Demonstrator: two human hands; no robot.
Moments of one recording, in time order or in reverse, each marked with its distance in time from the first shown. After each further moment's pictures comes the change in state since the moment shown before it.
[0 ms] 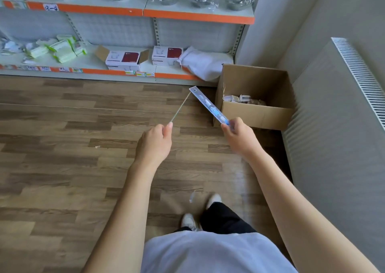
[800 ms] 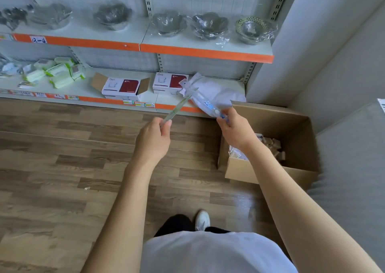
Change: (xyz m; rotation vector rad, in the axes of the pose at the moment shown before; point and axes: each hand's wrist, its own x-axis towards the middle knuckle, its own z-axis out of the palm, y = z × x) left_hand 0.339 0.142 -0.016 -0.088 0.127 0.022; right_hand 0.370 -0.090 -0.088 -0.009 -0.060 -0.158
